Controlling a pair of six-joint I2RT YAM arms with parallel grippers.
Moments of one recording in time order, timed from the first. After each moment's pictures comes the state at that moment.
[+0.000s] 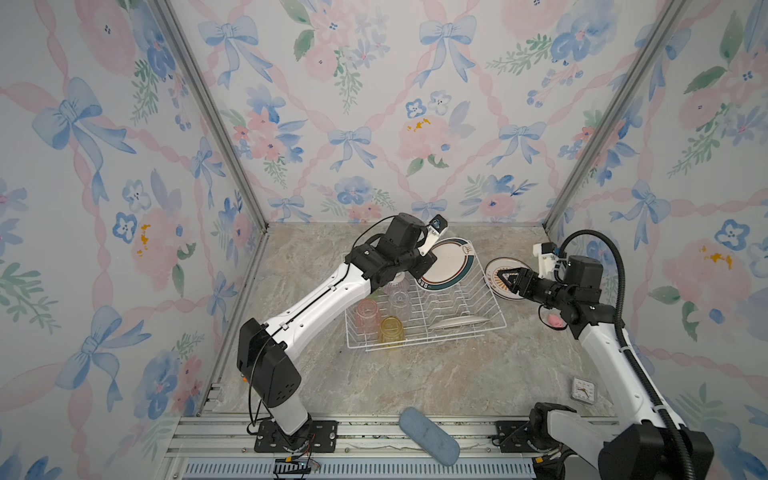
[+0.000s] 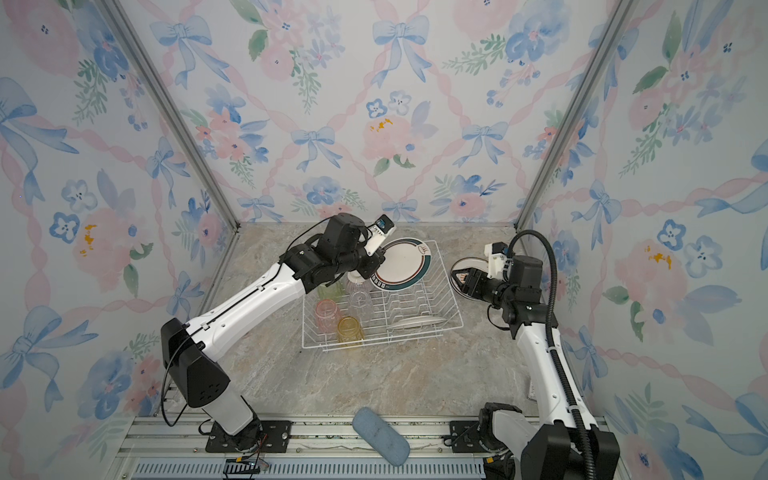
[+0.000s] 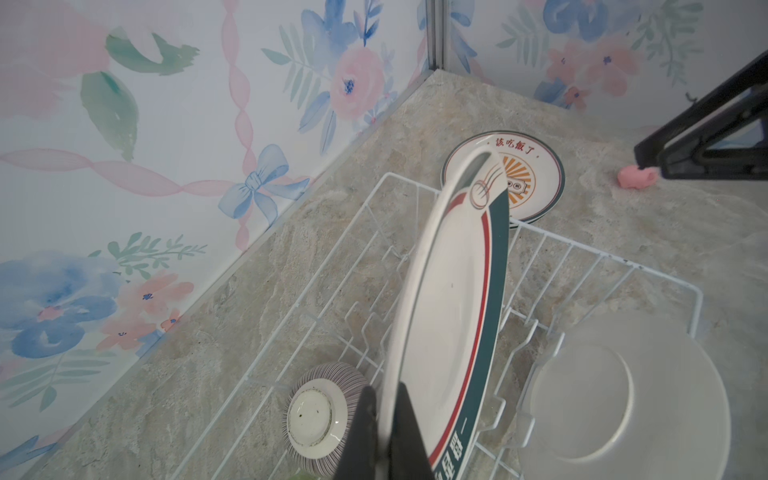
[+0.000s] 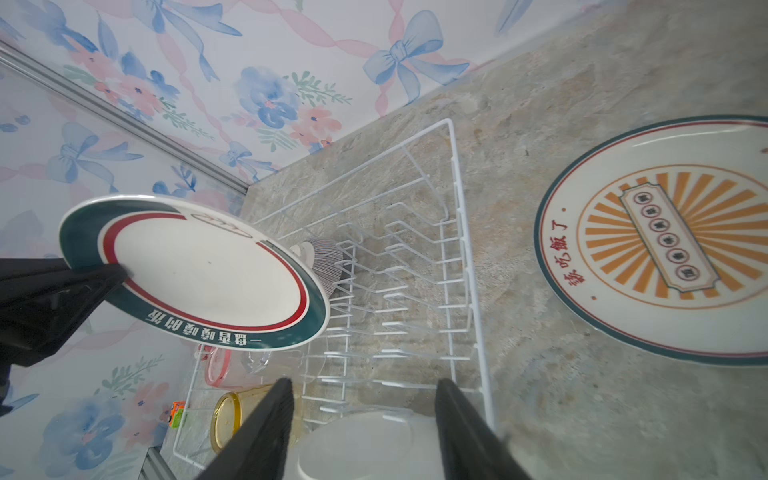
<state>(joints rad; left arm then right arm) -0.72 1.64 1.64 -0.55 -0.01 0.19 -0.09 1.09 0.88 -0.35 -0.69 0.39</state>
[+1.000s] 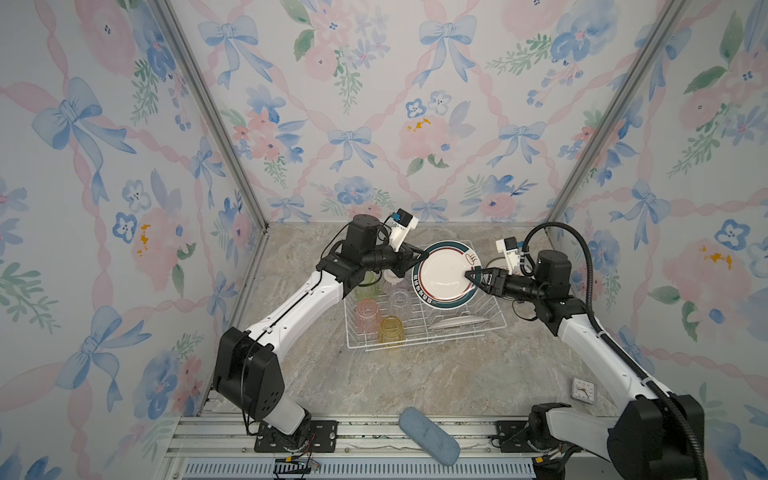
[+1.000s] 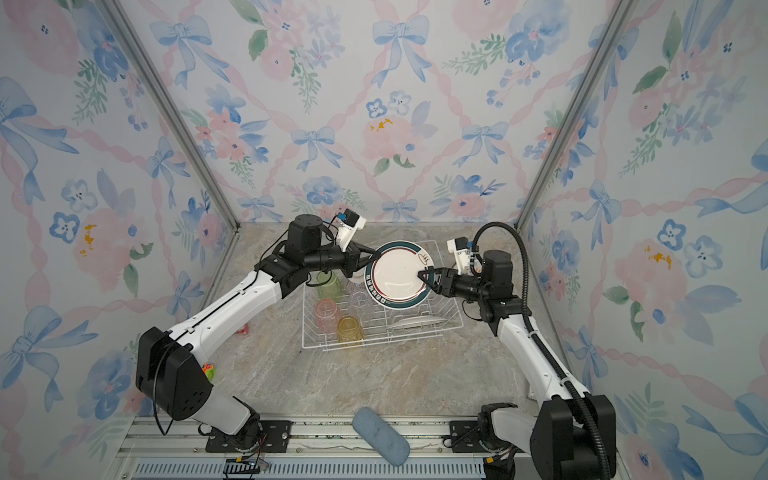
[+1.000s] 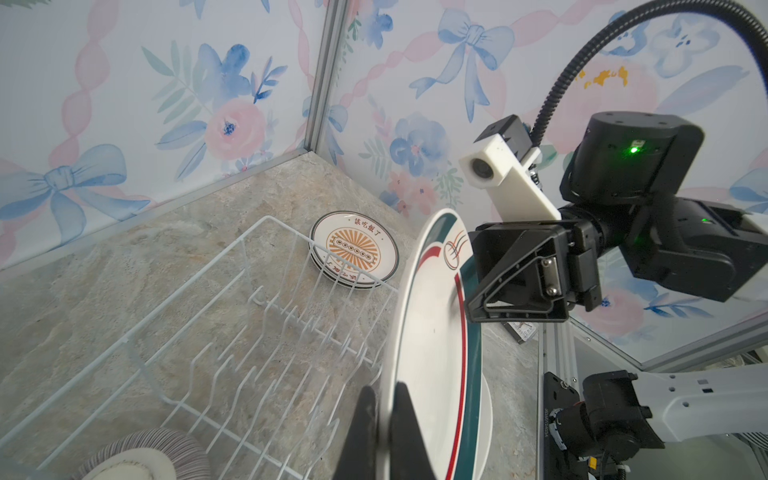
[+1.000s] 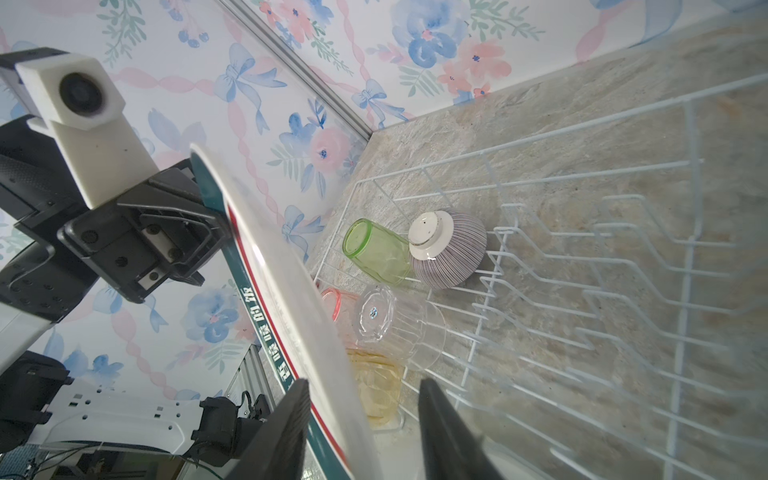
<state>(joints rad) -0.52 1.55 1.36 -0.16 0.64 -0.14 0.11 1.20 0.85 -0.05 -0.89 0.50</state>
